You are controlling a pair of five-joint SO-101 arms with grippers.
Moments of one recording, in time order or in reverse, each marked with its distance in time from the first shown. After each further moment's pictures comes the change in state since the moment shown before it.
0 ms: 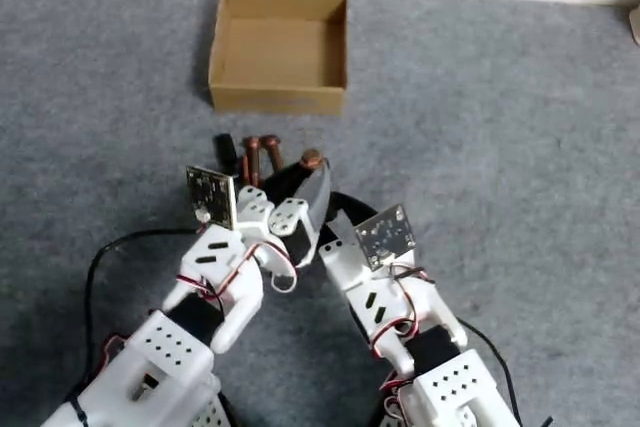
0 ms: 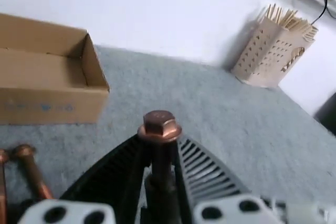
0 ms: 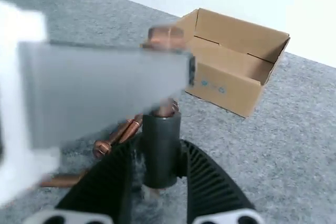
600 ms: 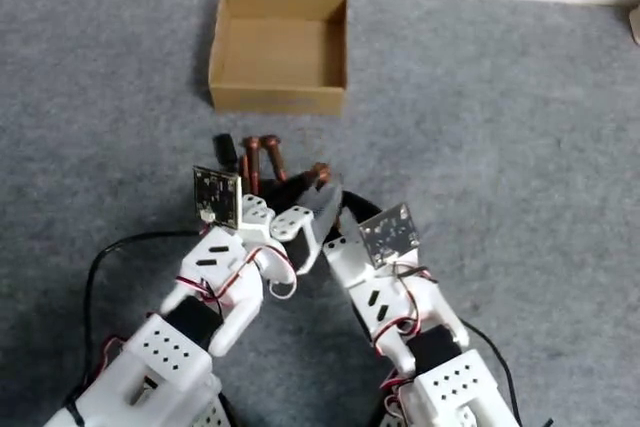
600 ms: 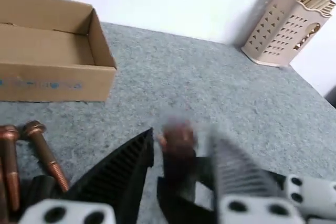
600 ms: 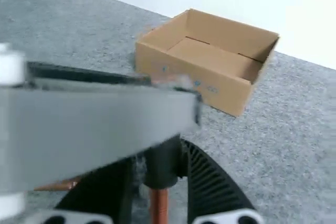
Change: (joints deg) left arm 0.8 -2.3 0.1 6.2 -0.2; right arm 1.5 0.0 0.0 0.1 0.2
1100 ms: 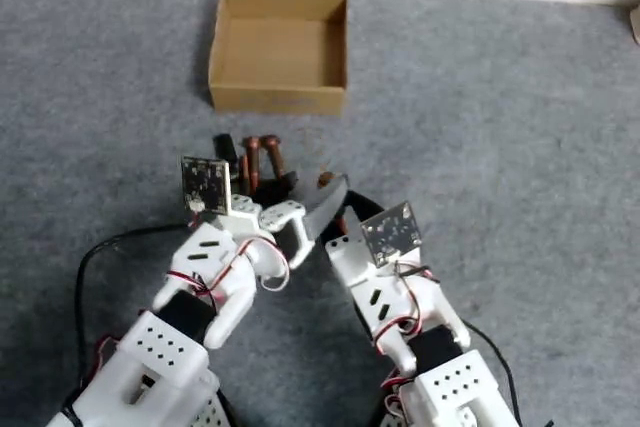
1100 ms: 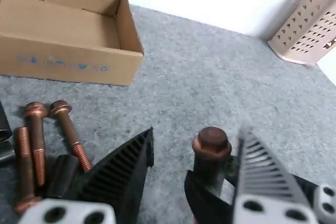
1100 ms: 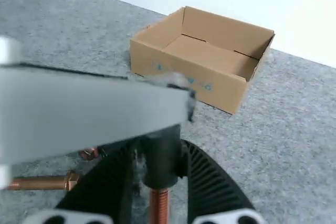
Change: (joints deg) left arm -2.9 -0.1 -2.5 6.7 2.5; right arm 0.6 0.0 0.0 -0.1 0.0
